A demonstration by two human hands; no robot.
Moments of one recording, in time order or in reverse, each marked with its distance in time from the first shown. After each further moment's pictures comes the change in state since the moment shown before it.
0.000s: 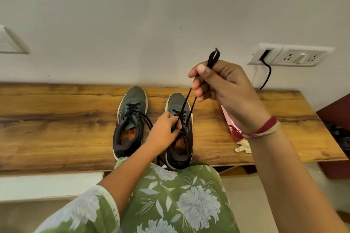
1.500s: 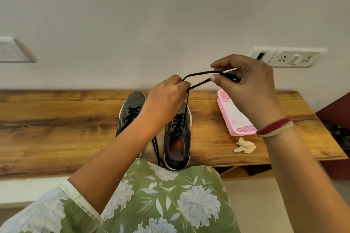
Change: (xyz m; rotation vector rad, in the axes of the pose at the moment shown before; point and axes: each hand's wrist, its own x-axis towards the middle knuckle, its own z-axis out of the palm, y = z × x) left_hand 0.007 0.095 -0.098 0.355 0.453 0.468; right_hand -0.016 -0.015 -0.032 -0.664 0.335 -0.173
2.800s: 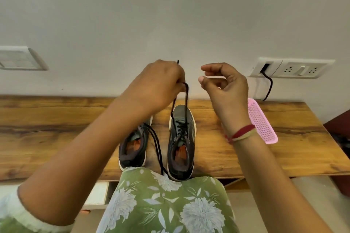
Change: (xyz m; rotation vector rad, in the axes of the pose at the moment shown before) left_hand 0.042 0.009 -0.086 0.083 -0.325 -0.135; right_hand 0.014 0.001 0.051 0.421 0.144 0.131
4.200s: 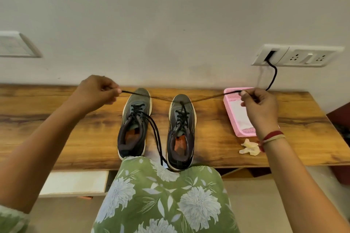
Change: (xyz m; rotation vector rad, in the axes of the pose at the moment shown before) left_hand -0.061 -0.141 0.051 -0.549 -0.030 -0.645; right_hand 0.009 0.117 -0.077 -0.302 0.124 0.172
